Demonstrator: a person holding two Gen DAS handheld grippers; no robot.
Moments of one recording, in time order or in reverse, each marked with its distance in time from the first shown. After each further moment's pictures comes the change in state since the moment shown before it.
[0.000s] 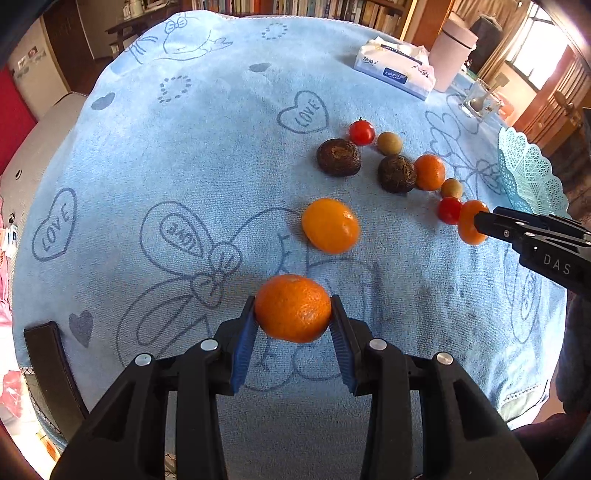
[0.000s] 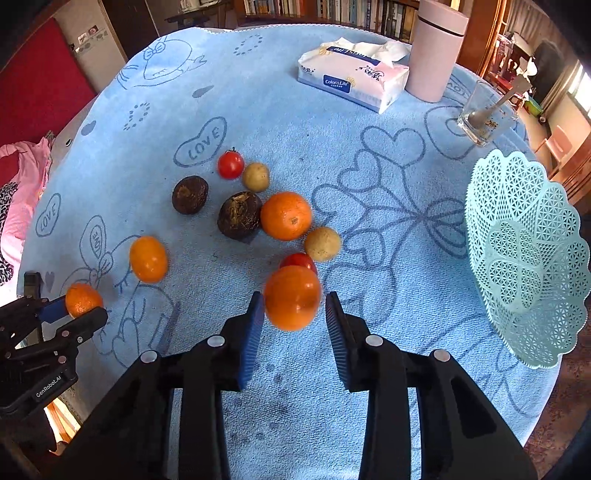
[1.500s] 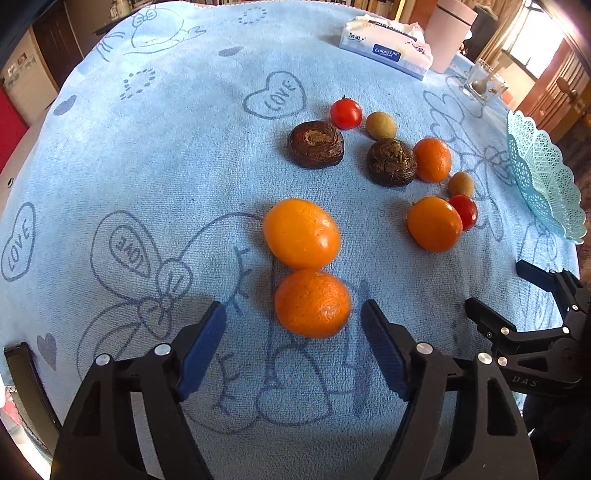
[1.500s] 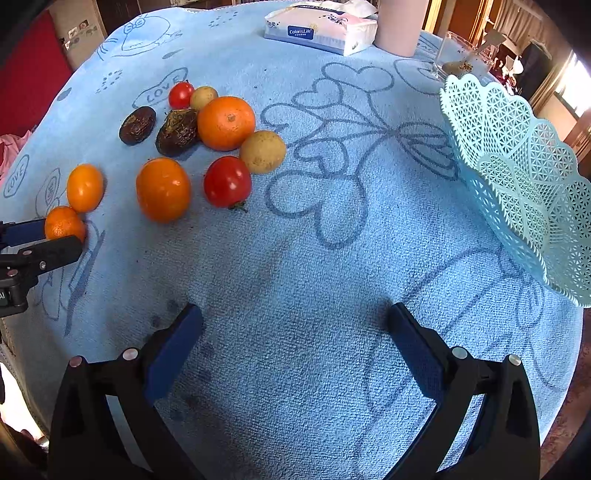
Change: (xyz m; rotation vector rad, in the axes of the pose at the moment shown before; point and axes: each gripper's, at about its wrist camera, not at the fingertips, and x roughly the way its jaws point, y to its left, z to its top) left arm 0.044 -0.012 0.016 0.019 0.040 -0.013; right arm 0.042 -0.033 -0.069 -0.002 0.003 -0.064
